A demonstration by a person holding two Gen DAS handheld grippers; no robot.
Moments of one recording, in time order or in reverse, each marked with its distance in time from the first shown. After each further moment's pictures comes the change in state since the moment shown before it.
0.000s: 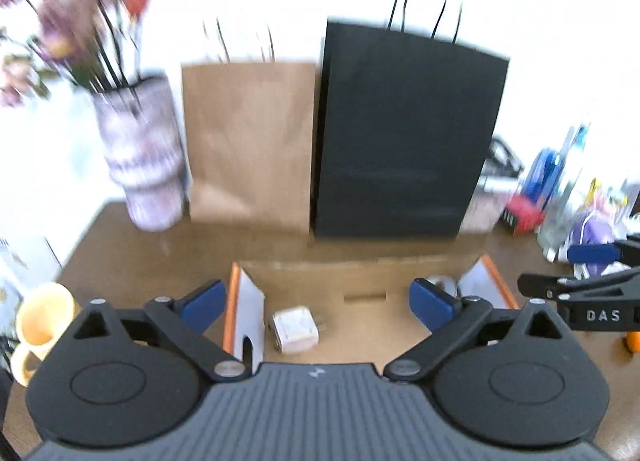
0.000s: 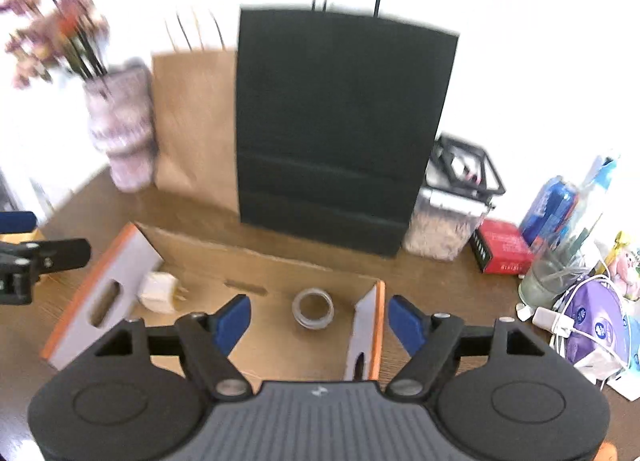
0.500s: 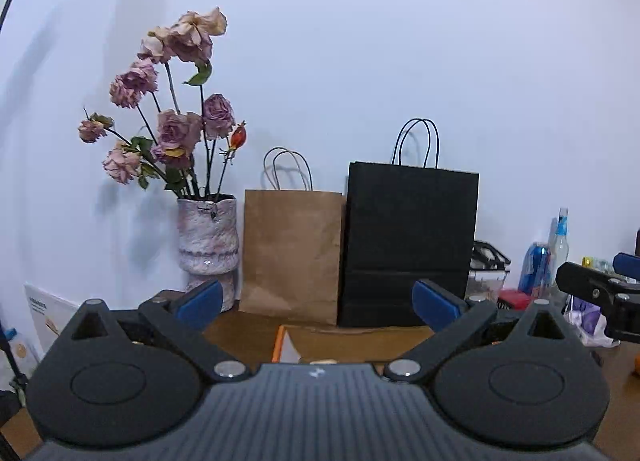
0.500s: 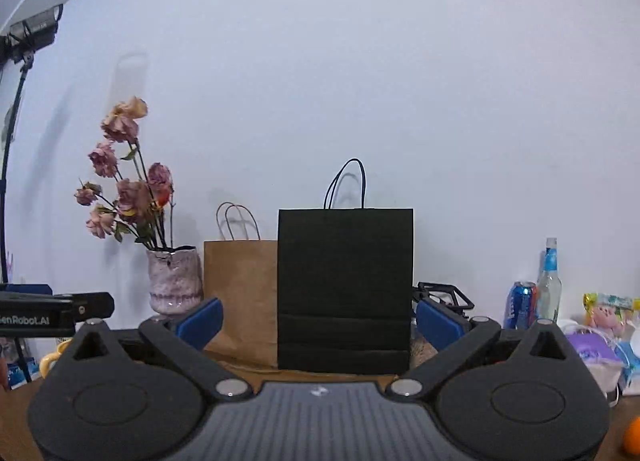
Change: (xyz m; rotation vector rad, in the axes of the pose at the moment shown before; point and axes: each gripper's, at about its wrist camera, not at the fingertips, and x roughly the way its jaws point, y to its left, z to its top) left arm -0.117 -0.006 -0.114 -0.010 -0.479 0.092; right arm -0.121 0.041 -0.142 0.082 -0.684 -0.002
